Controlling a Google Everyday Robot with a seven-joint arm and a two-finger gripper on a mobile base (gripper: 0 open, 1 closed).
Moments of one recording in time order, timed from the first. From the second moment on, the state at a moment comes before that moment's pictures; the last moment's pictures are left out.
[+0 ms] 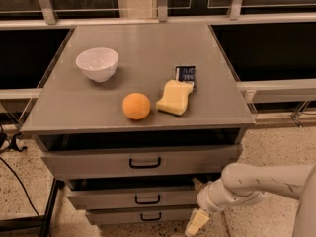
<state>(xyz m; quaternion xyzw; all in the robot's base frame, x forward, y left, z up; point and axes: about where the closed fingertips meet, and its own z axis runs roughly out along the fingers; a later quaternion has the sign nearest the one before) 0.449 -0.129 0.430 -0.60 0.76 0.17 0.20</state>
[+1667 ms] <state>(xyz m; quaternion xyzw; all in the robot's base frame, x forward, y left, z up) 0.381 -0.129 0.455 -0.56 0.78 0.25 0.10</state>
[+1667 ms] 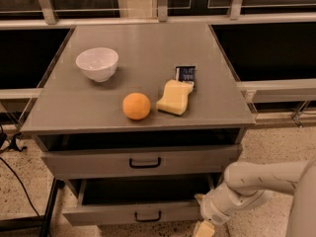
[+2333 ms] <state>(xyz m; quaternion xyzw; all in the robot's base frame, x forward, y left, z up) 0.351 -0.132 0.469 -0.56 0.78 0.27 0.07</state>
